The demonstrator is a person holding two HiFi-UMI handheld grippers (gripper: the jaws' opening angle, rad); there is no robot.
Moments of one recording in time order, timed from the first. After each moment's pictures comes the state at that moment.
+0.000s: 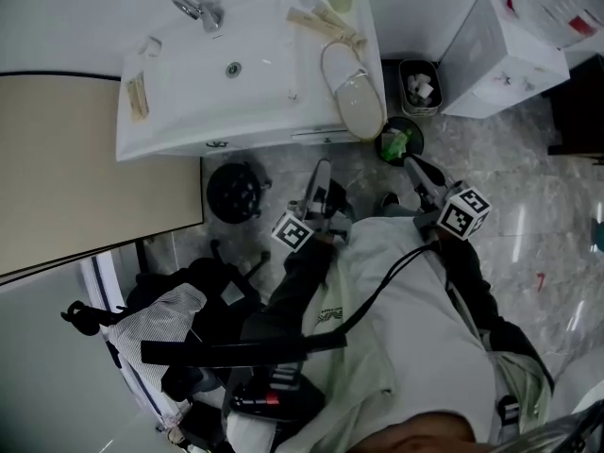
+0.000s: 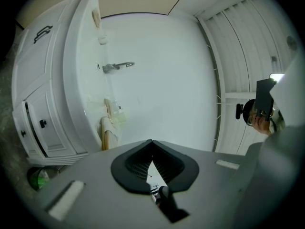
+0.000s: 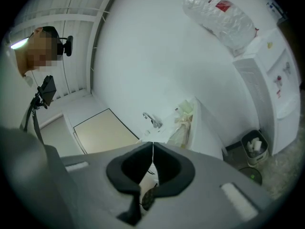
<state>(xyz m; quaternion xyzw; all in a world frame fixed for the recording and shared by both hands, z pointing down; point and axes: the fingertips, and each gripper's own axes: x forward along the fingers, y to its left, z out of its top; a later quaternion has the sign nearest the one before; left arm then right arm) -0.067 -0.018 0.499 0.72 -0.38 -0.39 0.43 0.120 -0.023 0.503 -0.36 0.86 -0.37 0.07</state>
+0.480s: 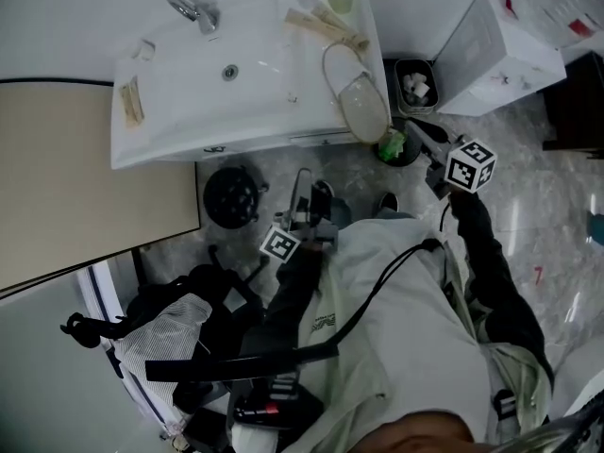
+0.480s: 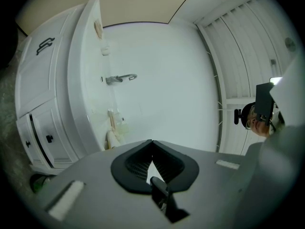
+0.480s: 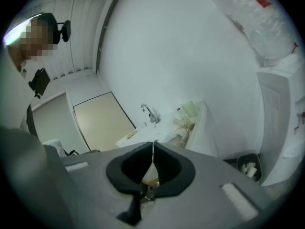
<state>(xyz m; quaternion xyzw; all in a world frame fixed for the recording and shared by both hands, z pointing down) -0.126 -0.013 0.495 0.71 -0.40 -0.41 0.42 0.111 -0.107 0.512 -0.33 0.89 -0.30 -0.03</state>
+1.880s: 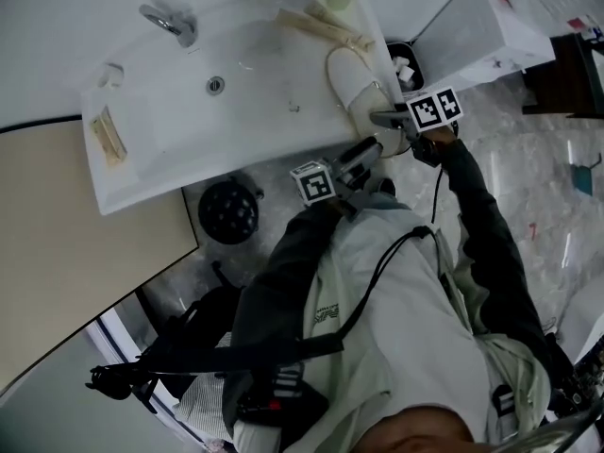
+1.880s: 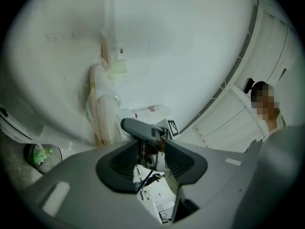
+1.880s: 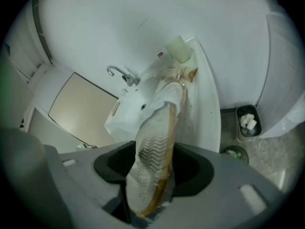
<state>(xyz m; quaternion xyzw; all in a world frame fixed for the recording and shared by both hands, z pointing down) -0.021 -0.105 0.556 0.79 -0.12 -0.19 0.57 0.013 -0.167 0.613 -0.28 0.77 -0.53 -0.24</state>
